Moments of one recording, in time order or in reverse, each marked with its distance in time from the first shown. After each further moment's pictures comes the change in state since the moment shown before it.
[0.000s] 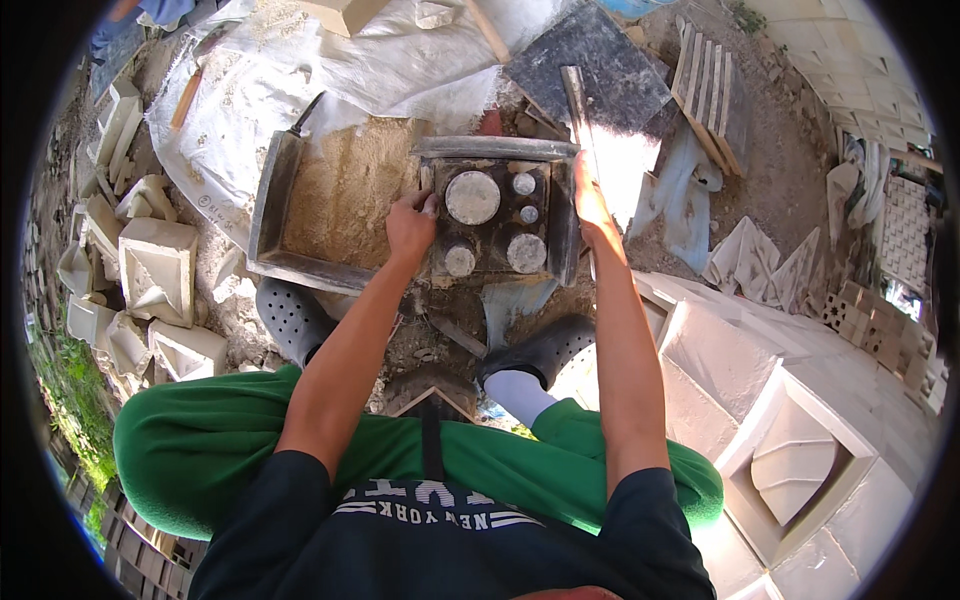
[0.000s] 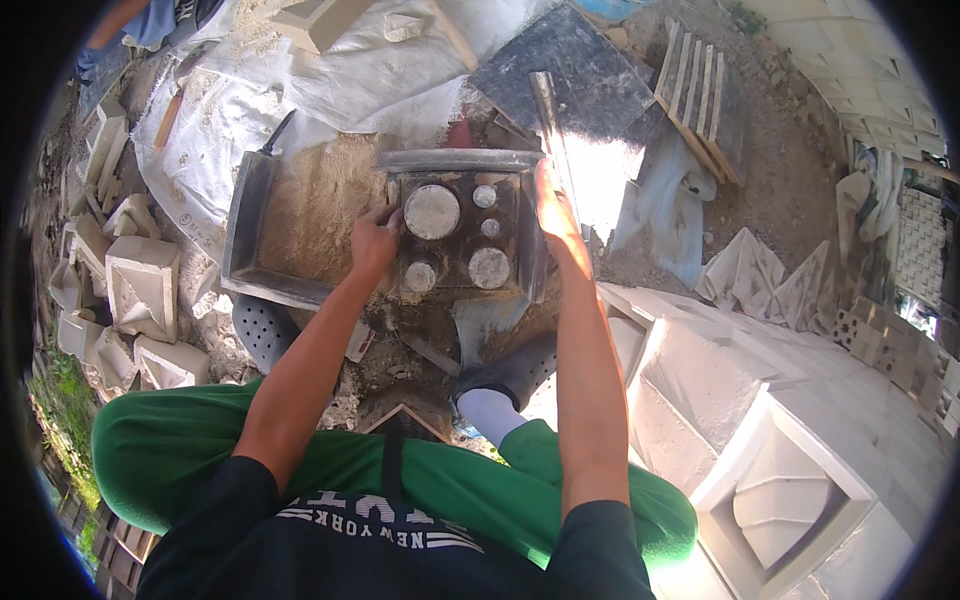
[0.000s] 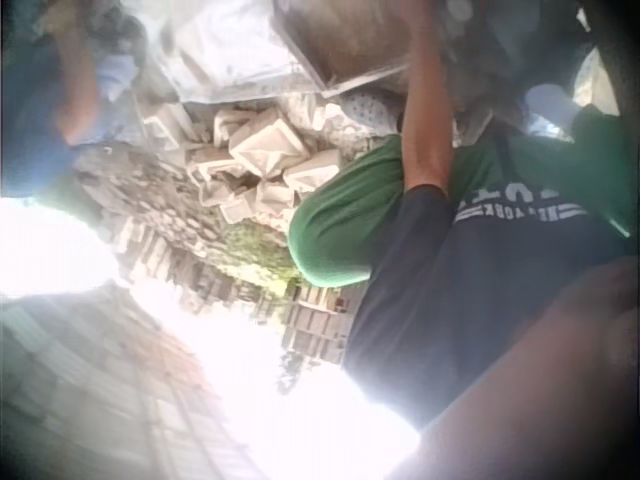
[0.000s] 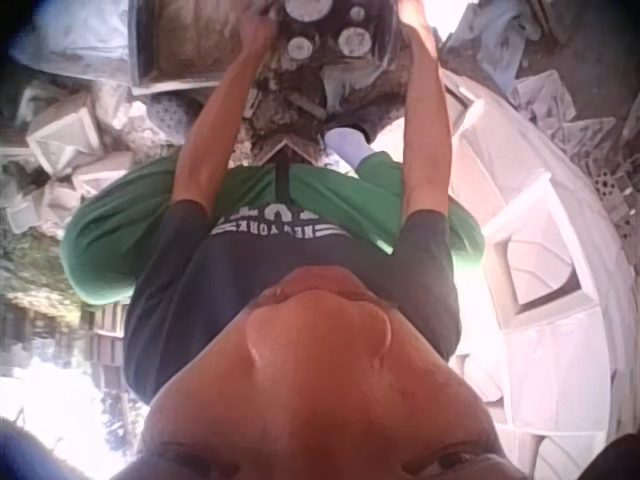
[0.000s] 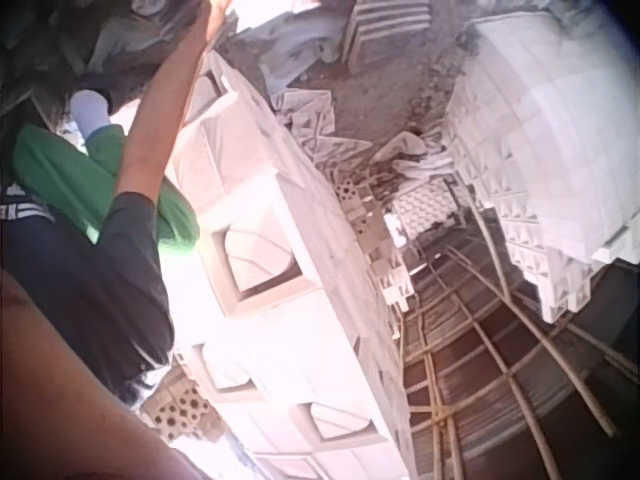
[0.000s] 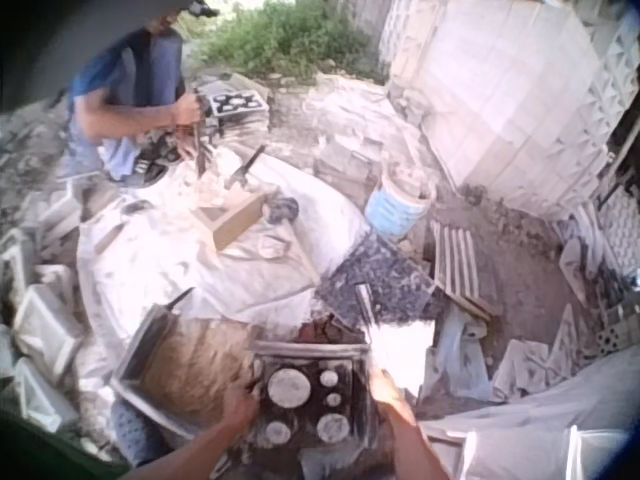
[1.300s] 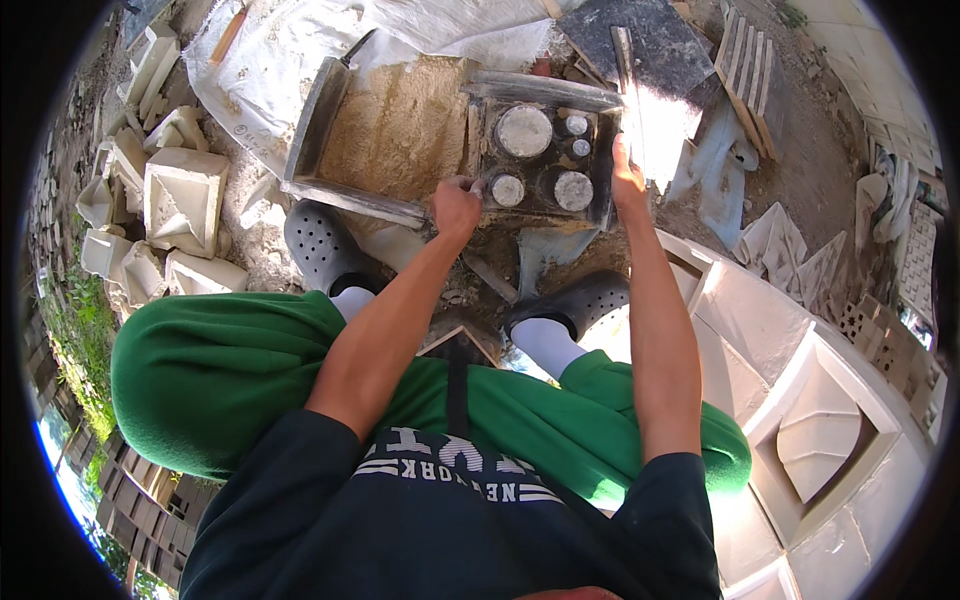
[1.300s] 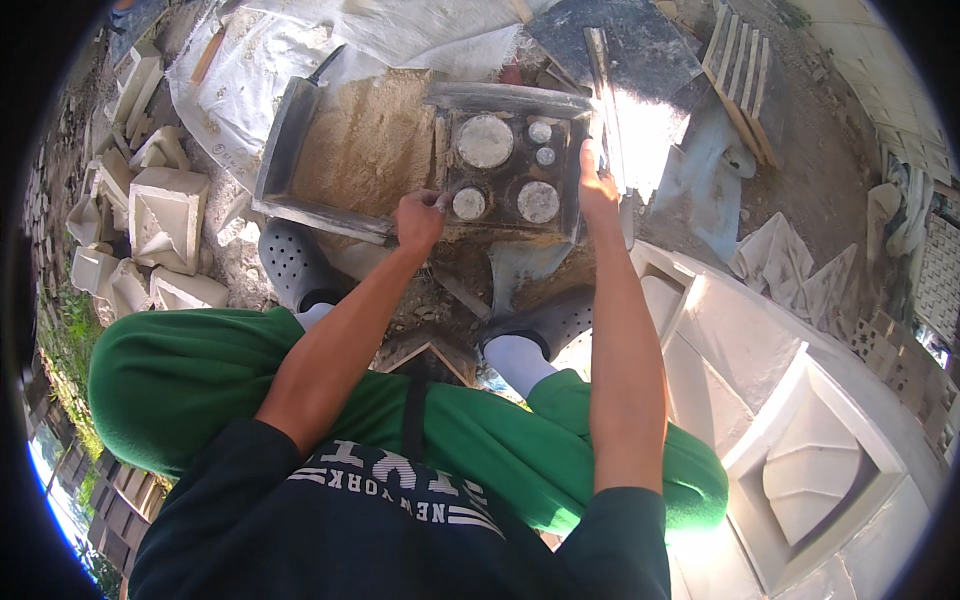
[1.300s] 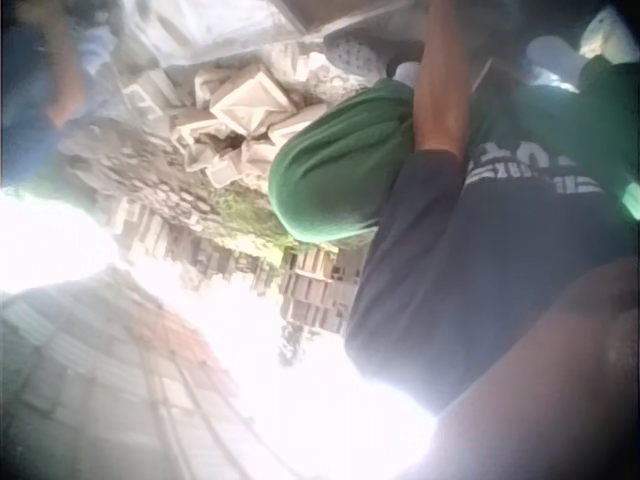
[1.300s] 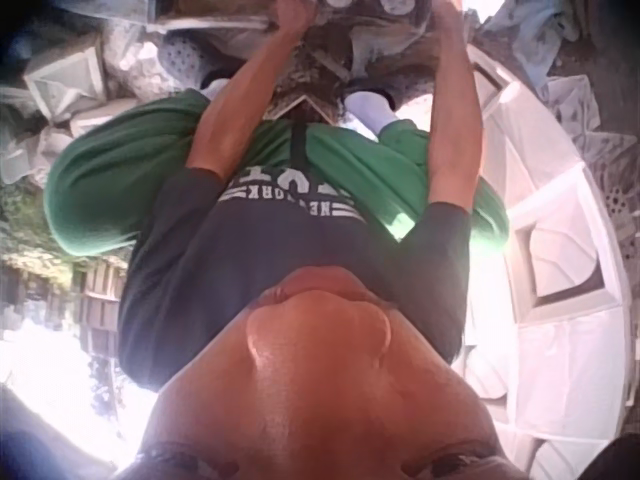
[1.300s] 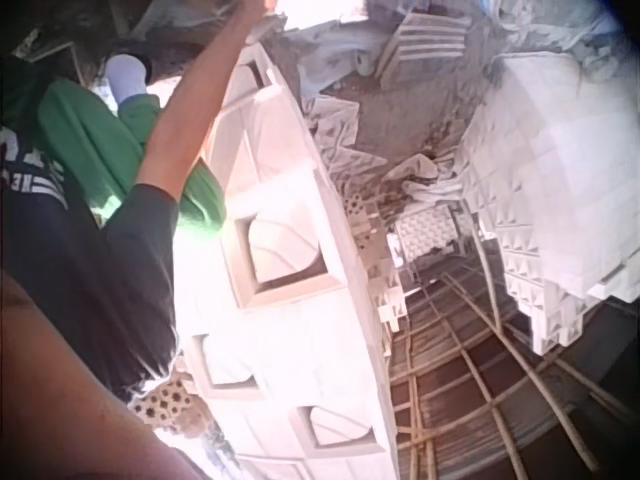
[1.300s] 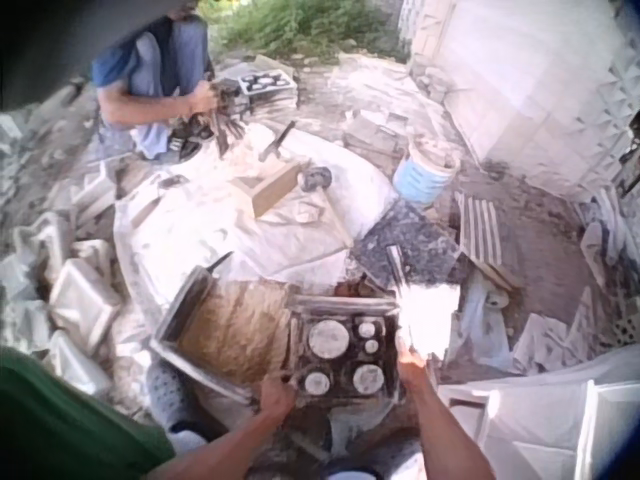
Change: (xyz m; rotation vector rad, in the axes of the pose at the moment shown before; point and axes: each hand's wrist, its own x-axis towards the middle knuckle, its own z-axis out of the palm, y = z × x) left_hand -0.068 -0.018 -0.001 0.046 -0.013 -0.208; right_hand -0.026 0.047 0.002 -0.237 0.250 -0.053
